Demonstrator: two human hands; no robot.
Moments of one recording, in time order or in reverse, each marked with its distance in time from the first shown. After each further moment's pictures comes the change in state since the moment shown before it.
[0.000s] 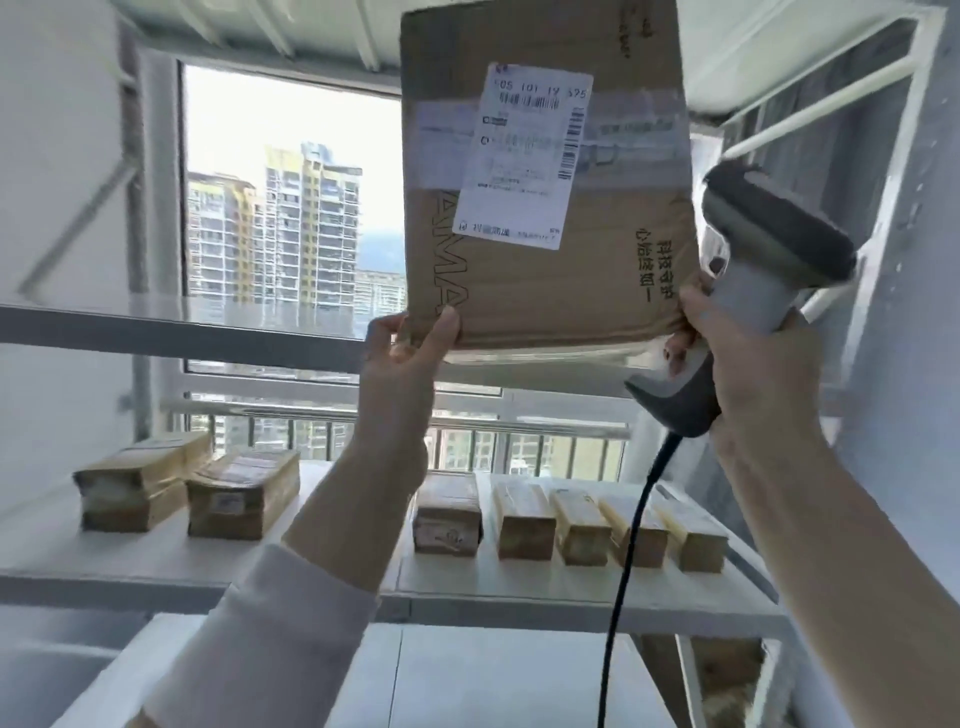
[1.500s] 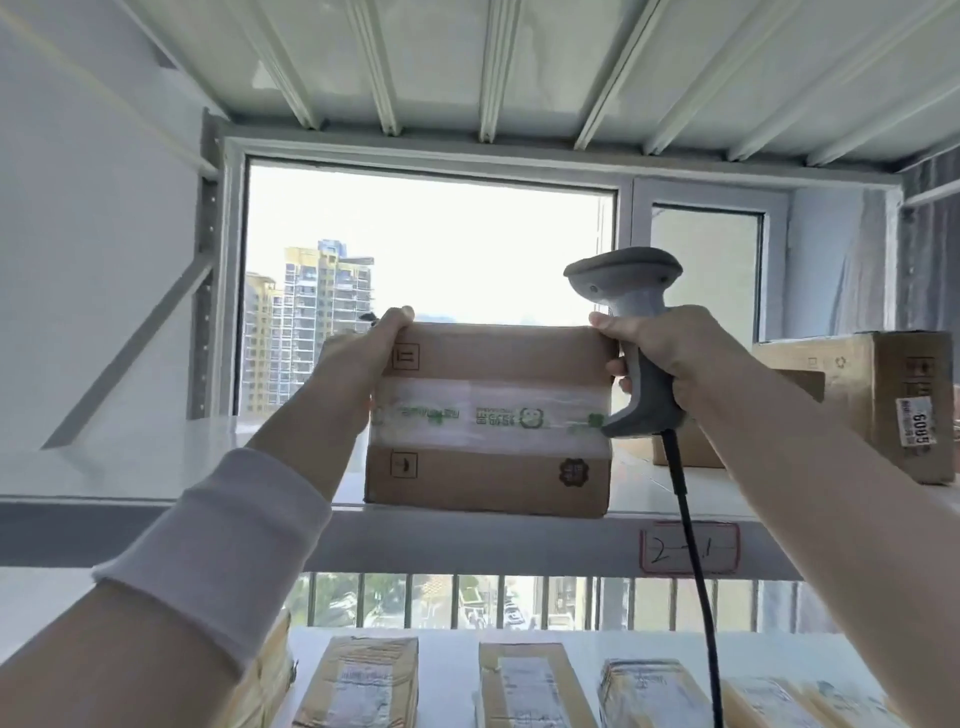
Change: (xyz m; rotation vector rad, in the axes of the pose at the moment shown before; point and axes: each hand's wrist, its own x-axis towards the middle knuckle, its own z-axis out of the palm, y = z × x) left_hand 0.407 0.060 -0.222 0.453 0.054 -0.079; right_hand 0.099 0.153 0.386 -0.399 -0.263 0.296
